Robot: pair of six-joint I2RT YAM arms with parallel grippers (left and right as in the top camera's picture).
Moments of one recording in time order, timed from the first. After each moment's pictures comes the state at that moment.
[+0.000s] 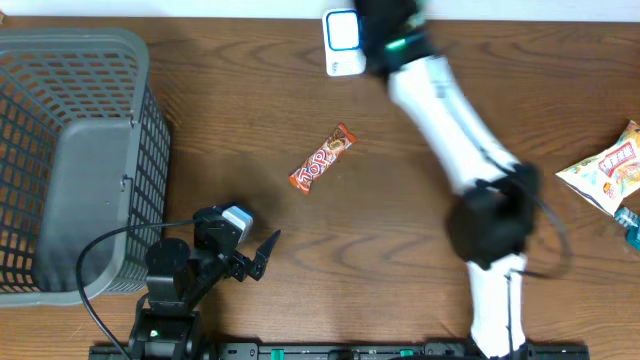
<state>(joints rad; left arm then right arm) -0.08 0.48 0.16 -0.11 0.51 0.19 0.40 2.22 2.18 -0.48 0.69 -0.57</state>
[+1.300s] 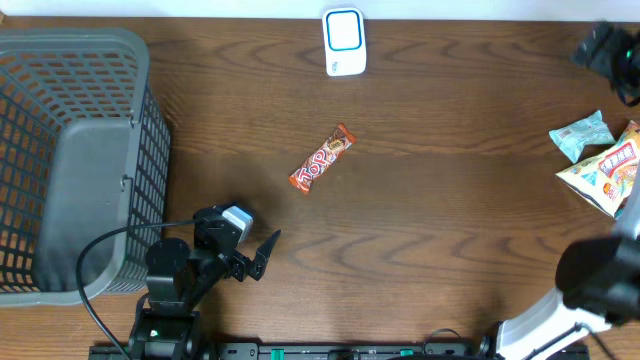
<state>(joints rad) -0.08 0.48 0.16 -0.11 0.51 0.19 -0.35 1.88 2.06 -1.07 -0.10 0.25</state>
